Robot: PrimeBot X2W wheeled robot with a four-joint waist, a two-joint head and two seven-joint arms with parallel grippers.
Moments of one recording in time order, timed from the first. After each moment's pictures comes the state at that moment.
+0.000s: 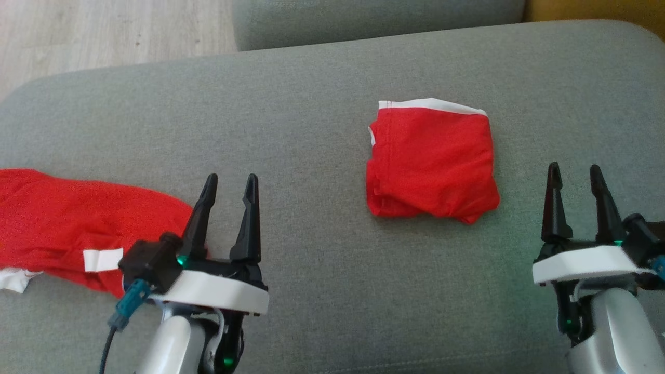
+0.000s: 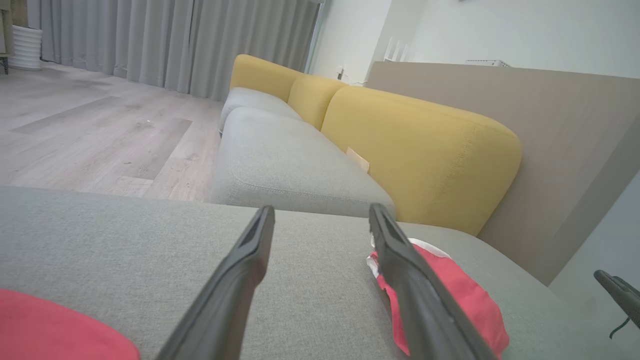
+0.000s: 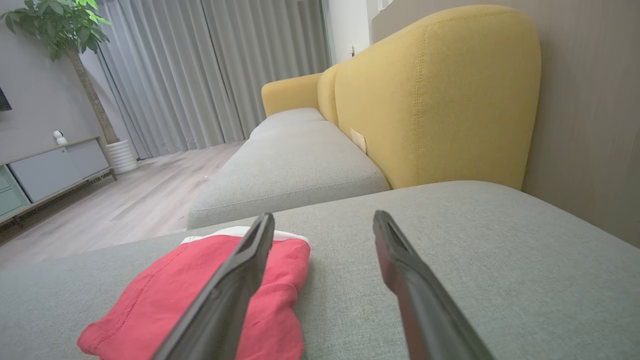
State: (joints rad) left arm -0.08 0.05 -0.31 0.03 -0.35 0.04 -0.26; right arm -0.19 -0.06 -0.10 0.34 0.17 0.13 -0.25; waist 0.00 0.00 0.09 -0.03
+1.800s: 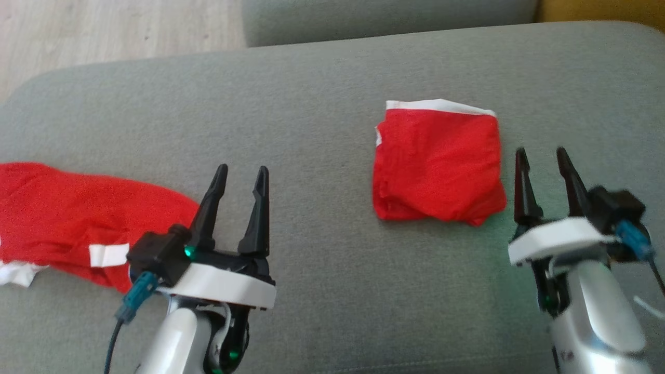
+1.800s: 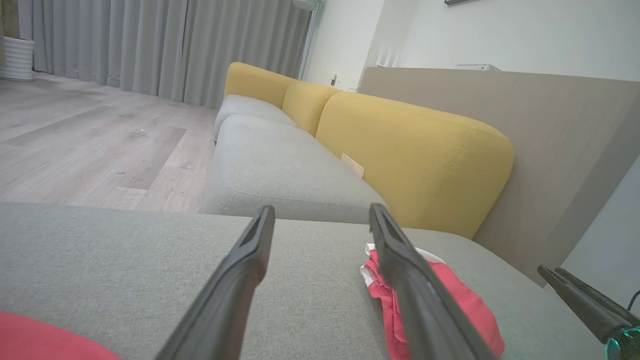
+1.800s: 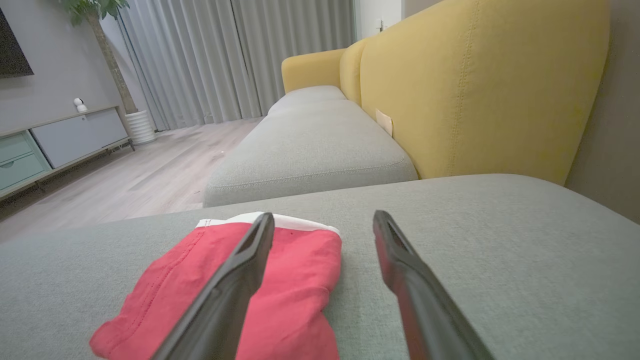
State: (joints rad) left arm -0.11 0.05 -0.33 0.03 -0.34 0.03 -0.26; right arm -0.36 -0.05 -0.03 0.56 0.12 0.13 -0.25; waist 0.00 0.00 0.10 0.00
